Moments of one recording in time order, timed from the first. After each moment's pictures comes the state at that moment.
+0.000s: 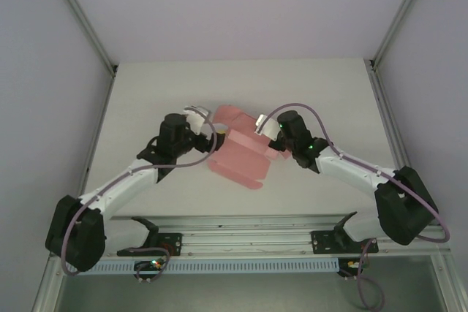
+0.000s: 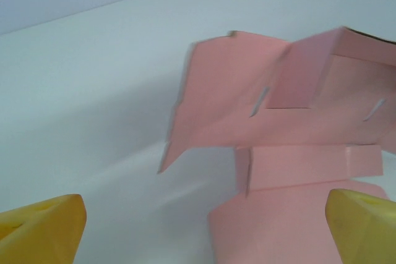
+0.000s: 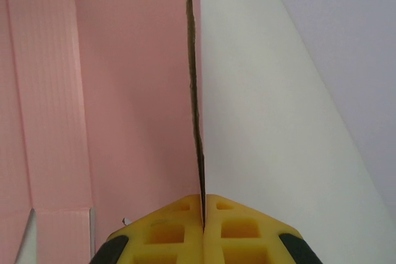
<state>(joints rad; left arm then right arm) -0.52 1.18 0.69 0.03 0.11 -0.05 0.58 1.40 0.81 -0.01 0.24 -0.69</state>
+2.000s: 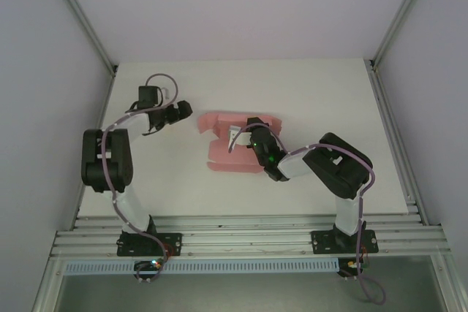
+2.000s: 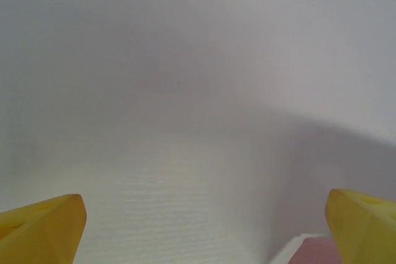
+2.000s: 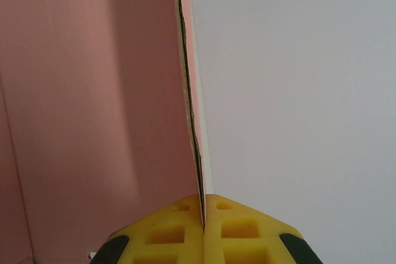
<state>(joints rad) -0.10 1.85 1.15 -0.19 0.34 -0.40 0.72 1.91 0.78 0.91 0.54 -1.28</state>
